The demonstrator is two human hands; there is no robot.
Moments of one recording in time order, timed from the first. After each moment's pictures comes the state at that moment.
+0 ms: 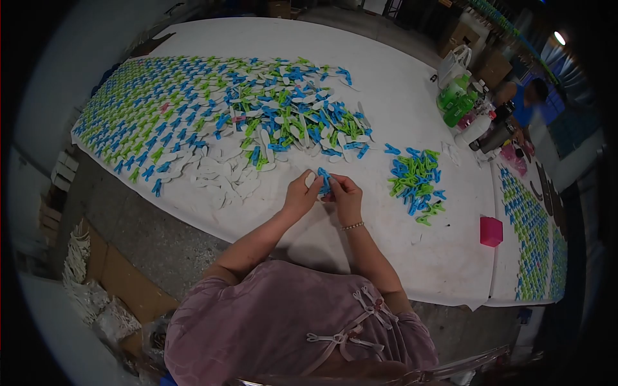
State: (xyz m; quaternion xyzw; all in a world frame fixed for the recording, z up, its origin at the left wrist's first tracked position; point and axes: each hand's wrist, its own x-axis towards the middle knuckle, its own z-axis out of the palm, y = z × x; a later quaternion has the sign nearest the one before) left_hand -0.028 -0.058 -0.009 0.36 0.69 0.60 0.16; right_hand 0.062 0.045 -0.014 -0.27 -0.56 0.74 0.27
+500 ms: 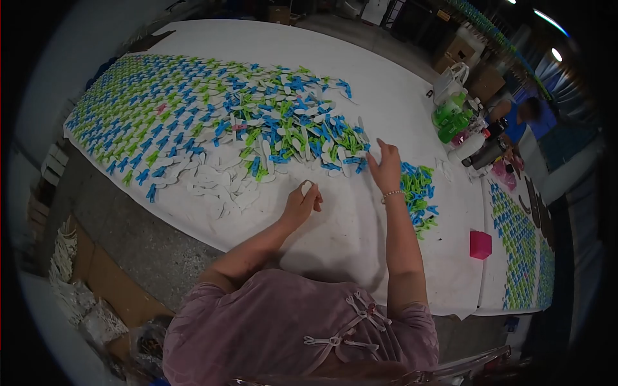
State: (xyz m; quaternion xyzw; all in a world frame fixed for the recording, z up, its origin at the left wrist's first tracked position) left_hand -0.042 -0.055 -0.019 0.31 0.56 0.71 0.29; right_hand 0.046 0.184 0.040 -0.23 -0.91 0.06 0.35
